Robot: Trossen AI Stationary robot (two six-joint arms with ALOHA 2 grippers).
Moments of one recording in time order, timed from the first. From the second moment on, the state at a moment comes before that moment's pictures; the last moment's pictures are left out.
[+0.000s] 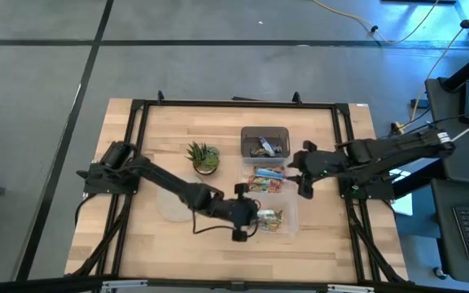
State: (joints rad) left arm -0.37 1.93 1.42 -0.18 -0.33 -0.17; right arm 0.22 1.08 0.96 -0.75 0.24 0.32
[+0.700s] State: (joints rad) left arm -0.29 2.13 1.42 0.10 -0.26 -0.22; right arm 0.44 0.98 0.83 -0.84 0.24 0.60
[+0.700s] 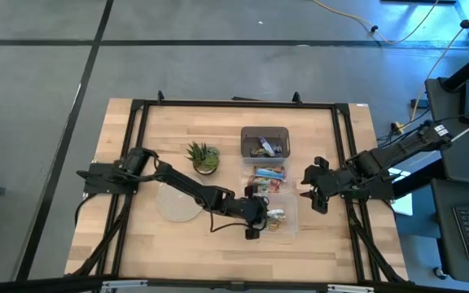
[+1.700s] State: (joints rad) left arm -0.29 2.11 1.42 0.11 -0.21 -0.14; right arm 0.44 0.98 0.83 -0.81 0.26 0.60
